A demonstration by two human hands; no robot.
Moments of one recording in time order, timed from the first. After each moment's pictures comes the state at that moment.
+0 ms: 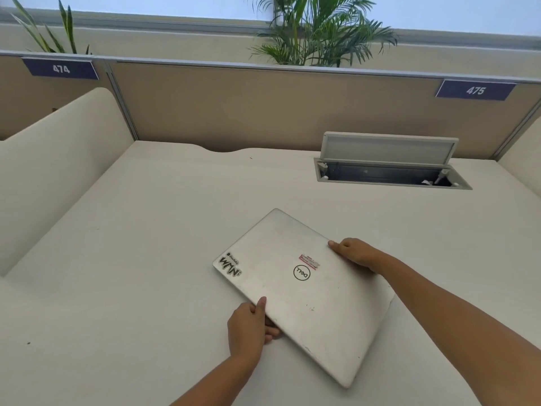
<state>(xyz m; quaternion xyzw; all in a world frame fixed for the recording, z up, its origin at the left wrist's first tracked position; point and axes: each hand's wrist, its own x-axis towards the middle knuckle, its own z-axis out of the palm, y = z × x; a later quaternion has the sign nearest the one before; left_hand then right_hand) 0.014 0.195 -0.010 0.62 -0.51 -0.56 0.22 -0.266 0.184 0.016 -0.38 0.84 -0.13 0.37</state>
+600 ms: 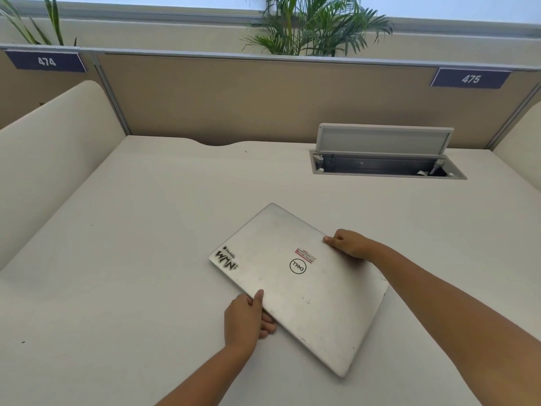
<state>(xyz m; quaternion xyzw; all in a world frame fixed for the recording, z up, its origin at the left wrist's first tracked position) 0.015 0.194 -0.005 0.60 -0.54 -0.55 0.21 -0.272 0.177 0.003 -0.43 0.84 -0.09 0.32</state>
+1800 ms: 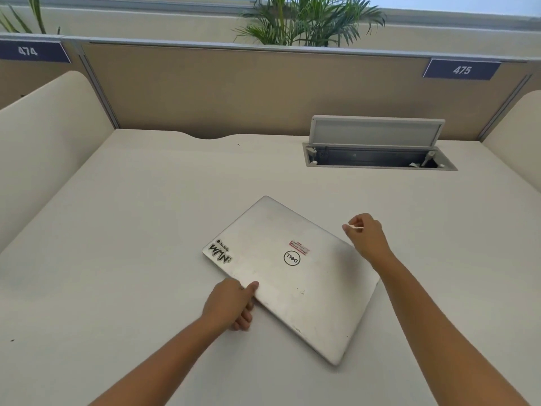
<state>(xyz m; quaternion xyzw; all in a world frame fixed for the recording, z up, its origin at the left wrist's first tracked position) 0.025 0.160 0.008 0.59 -0.60 -0.55 0.02 -0.246 0.226 0.030 -0.29 0.84 -0.41 0.19</state>
